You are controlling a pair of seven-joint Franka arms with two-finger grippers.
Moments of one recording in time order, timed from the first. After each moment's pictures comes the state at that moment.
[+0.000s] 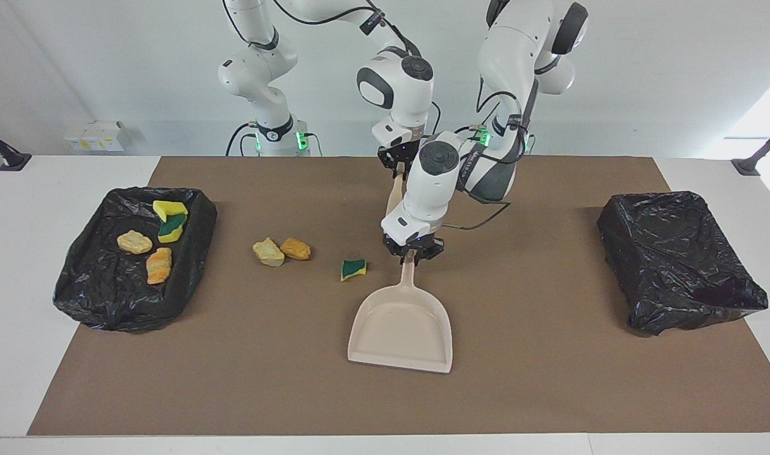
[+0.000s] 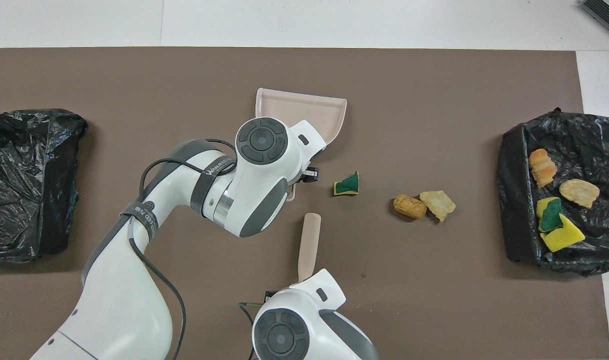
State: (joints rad) left arm -0.54 0.46 -0.11 -1.63 -0.01 2.16 -0.45; right arm 0.79 0.02 0.09 -2.19 -0.02 2.12 1.10
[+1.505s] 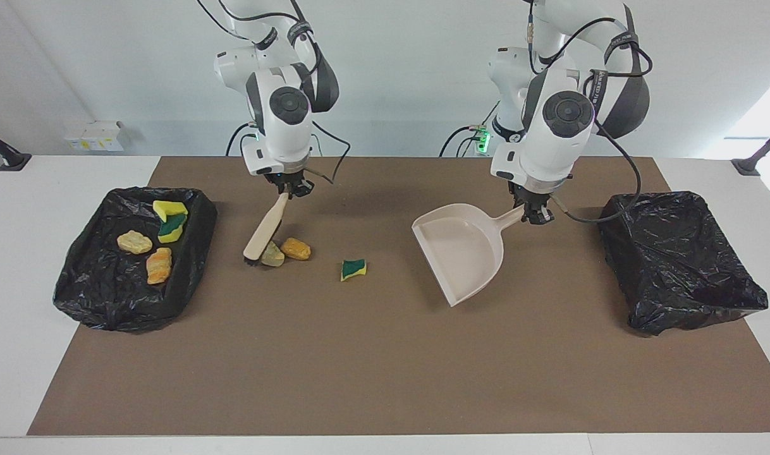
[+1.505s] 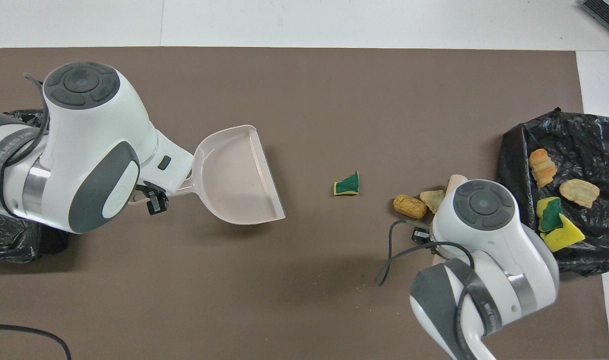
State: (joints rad) left arm -0.30 0.15 -0.06 -1.72 0.08 1.65 0.93; right arm 0.19 -0.11 0.08 -2.26 -0.14 1.89 0.72
